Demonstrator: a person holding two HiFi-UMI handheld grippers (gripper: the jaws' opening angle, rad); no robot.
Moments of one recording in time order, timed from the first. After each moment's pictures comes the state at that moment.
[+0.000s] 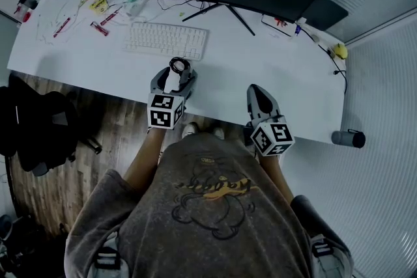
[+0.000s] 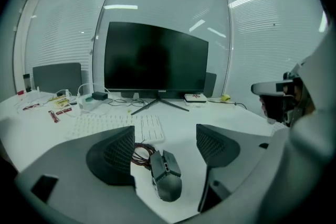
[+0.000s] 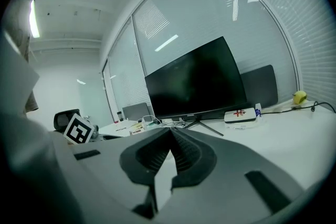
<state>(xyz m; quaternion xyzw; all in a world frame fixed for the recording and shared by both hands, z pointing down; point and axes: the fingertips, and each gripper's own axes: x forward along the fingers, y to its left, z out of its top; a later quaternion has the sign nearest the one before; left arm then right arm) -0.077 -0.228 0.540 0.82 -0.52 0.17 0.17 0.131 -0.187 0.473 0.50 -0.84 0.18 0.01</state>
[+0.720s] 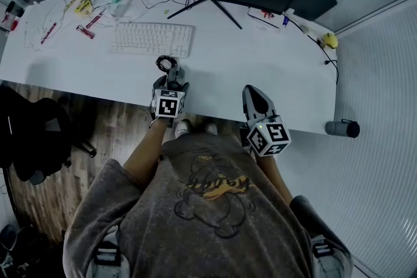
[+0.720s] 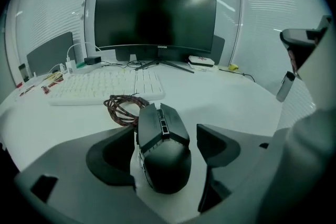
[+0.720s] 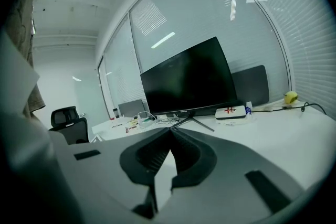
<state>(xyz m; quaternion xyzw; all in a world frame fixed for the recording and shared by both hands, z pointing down) -0.061 -0.226 0.675 0.77 -0.50 0.30 0.25 0.156 -0.173 0.482 0.52 -0.83 0.19 0.03</state>
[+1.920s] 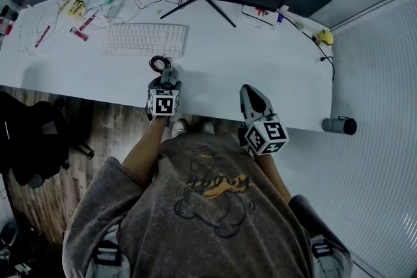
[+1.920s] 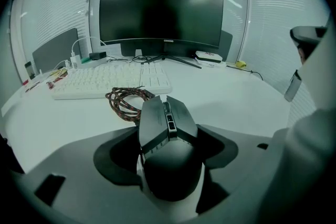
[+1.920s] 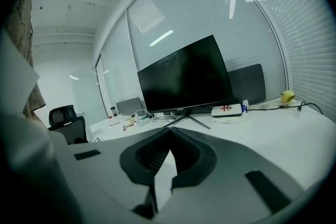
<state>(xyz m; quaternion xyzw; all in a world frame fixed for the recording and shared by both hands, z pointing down) -0.068 -0.233 0.691 0.75 -0.53 0.31 0.25 0.169 -0.175 0.489 0.53 -0.82 0.20 0.04</state>
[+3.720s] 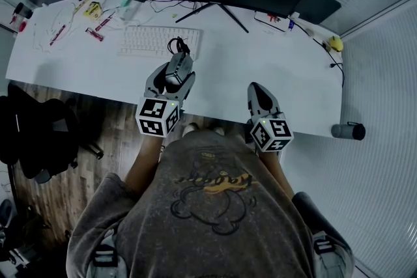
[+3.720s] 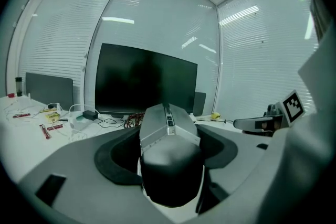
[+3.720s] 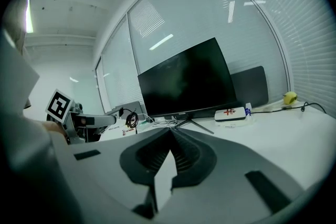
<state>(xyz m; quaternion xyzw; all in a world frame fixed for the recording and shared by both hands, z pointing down) -0.053 -0.221 0.460 0.85 -0.50 0.10 0.13 0.154 -0.187 0.484 0.54 -0.82 0.18 0.02</state>
